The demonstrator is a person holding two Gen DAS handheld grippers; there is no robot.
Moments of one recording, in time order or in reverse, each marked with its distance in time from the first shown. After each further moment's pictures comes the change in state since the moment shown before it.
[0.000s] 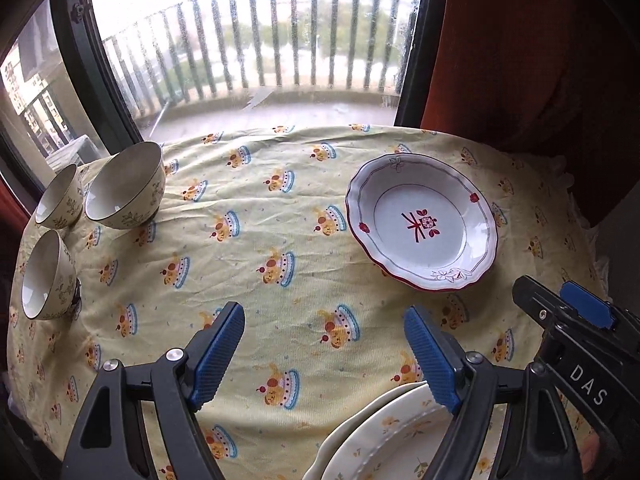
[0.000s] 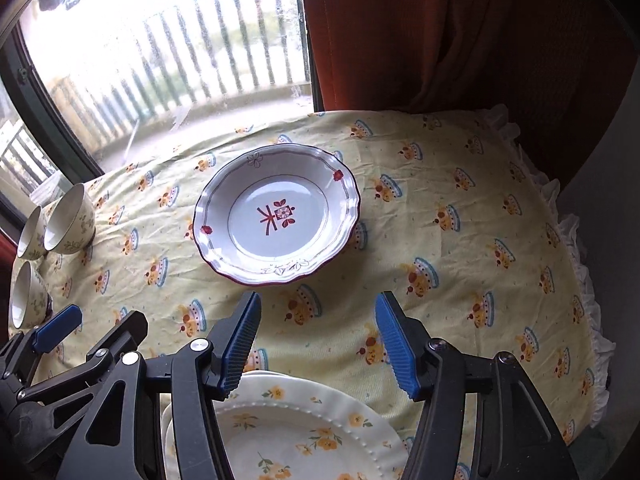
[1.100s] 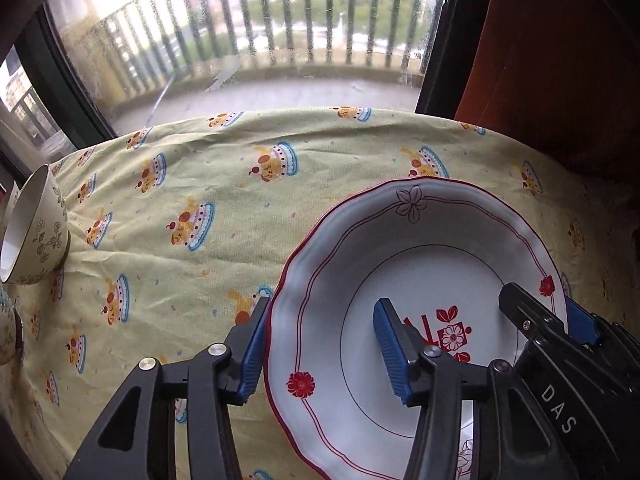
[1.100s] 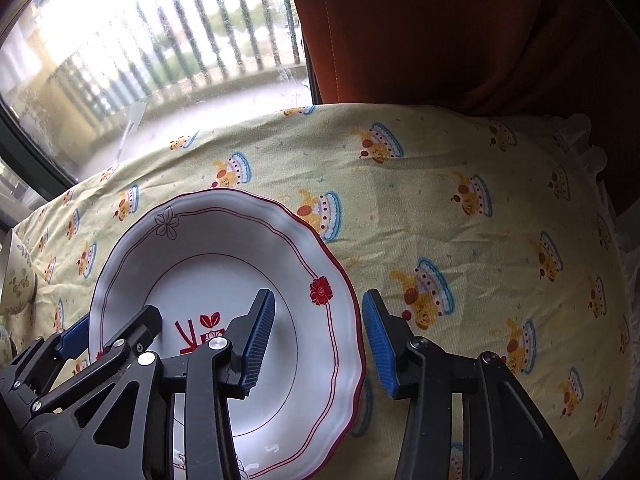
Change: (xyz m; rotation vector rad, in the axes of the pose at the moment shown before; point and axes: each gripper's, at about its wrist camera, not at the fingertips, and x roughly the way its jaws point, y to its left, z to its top) left arm 0.142 -0.046 0.077 -0.062 0.094 0.067; right arm 0.155 -0.024 0.093 -0.033 0.084 0.043
